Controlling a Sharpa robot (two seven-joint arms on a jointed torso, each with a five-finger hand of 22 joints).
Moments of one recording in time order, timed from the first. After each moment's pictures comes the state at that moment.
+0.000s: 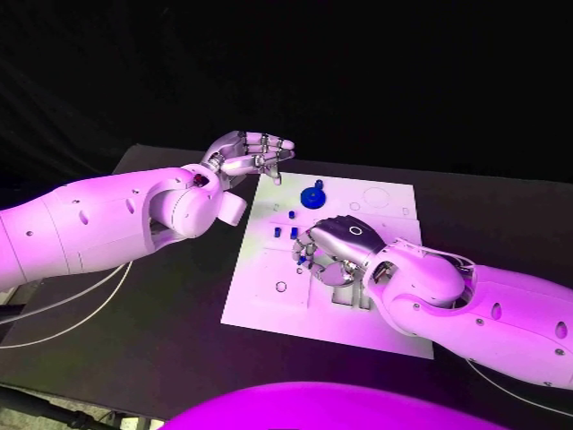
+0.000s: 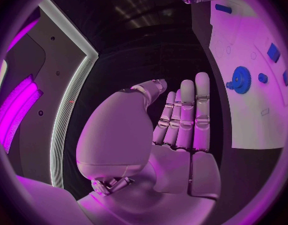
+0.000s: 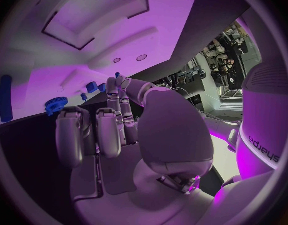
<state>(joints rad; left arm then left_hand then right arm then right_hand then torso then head) 1.18 -0.88 -0.01 1.47 -0.14 -0.22 0.36 1.41 -0.20 0.52 0.09 0.26 0.81 0.21 0.27 0.31 0.85 0.16 0.41 0.13 1.00 0.07 1.08 0.41 0.17 1.01 0.16 0.82 0.62 1.10 -0.61 -0.14 1.64 -1.74 -0.39 -0.16 1.34 -0.15 0.67 -0.03 0.05 1.04 0.12 0.31 0.42 1.26 0.06 0.15 0.24 1.47 -0.02 1.42 1.27 0.04 1.46 0.09 1.43 1.31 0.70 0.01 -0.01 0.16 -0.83</state>
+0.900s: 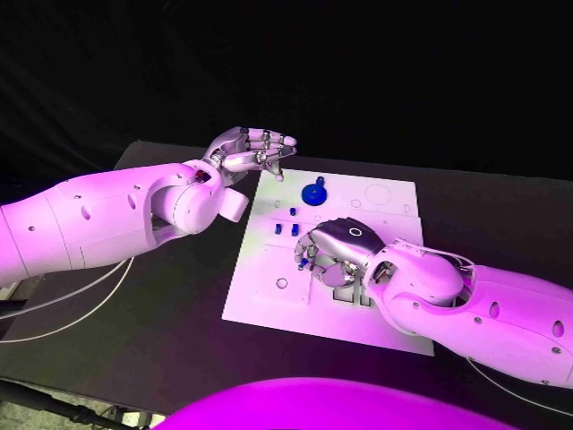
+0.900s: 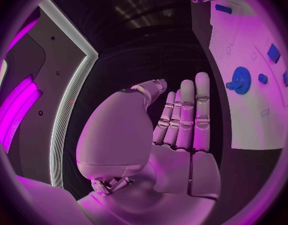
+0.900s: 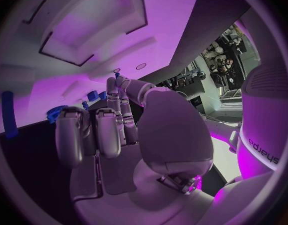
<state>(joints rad) 1.18 -0.88 -0.01 1.47 -0.14 -0.22 0.36 1.41 -0.20 0.52 0.09 0.26 0.81 0.21 0.27 0.31 0.84 0.16 0.41 0.13 1.00 0.08 1.08 0.41 0.17 1.01 0.16 0.82 0.62 1.09 -0.60 -0.14 1.63 -1.74 -0.36 -0.15 1.34 -0.15 0.67 -0.03 0.05 1.04 0.12 0.31 0.42 1.26 0.06 0.15 0.24 1.47 -0.02 1.42 1.27 0.04 1.46 0.09 1.43 1.31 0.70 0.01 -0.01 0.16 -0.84</state>
